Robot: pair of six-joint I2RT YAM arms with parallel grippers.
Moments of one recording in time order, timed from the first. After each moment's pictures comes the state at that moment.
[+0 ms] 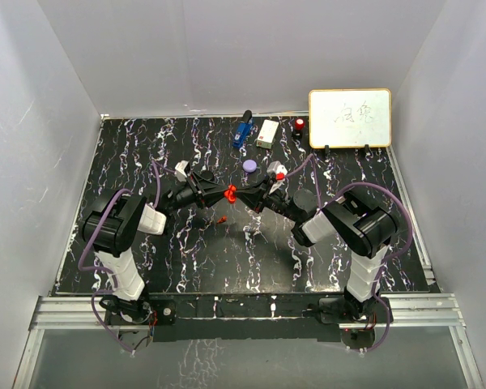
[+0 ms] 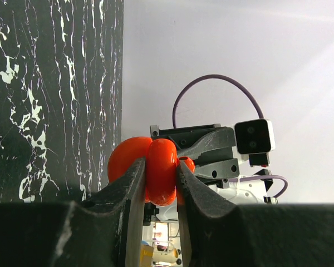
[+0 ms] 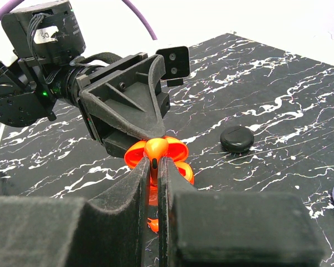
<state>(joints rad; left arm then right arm) -0.28 1.83 0.54 1.24 0.80 -1.59 0.59 1.86 0.57 1.52 -0.50 0.29</state>
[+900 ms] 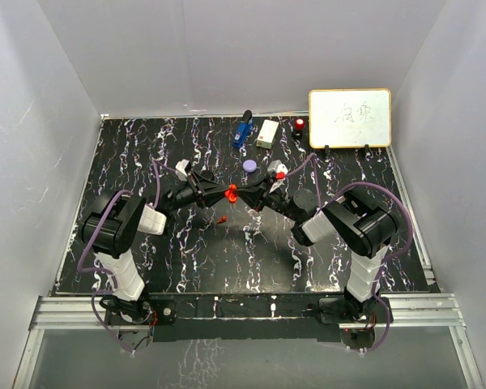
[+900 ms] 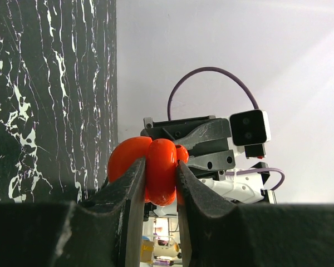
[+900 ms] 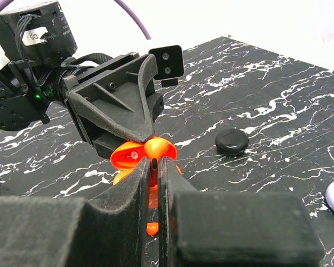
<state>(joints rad) -0.29 1.82 0.54 1.26 0.82 -1.60 0.59 1.86 0.58 1.52 -0.48 0.29</state>
